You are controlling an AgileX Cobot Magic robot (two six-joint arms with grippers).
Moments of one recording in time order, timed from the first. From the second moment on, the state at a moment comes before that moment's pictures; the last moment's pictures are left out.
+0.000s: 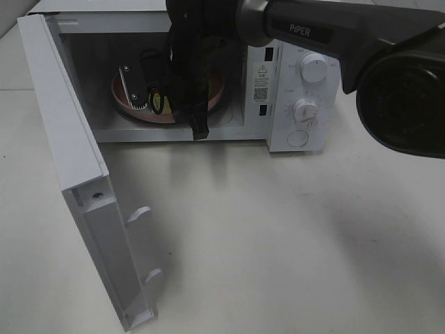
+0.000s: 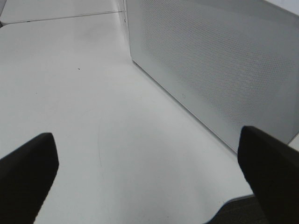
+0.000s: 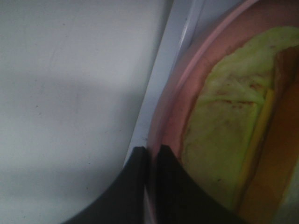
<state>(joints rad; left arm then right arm) 0.02 0.00 -0.50 -0.23 1.05 0.21 0.67 2.44 -2.21 -0.11 0.91 -1.20</state>
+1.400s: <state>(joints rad) 0.02 0.00 -0.50 -0.23 1.05 0.21 0.66 2.46 -2.21 -0.17 0.80 -0.90</state>
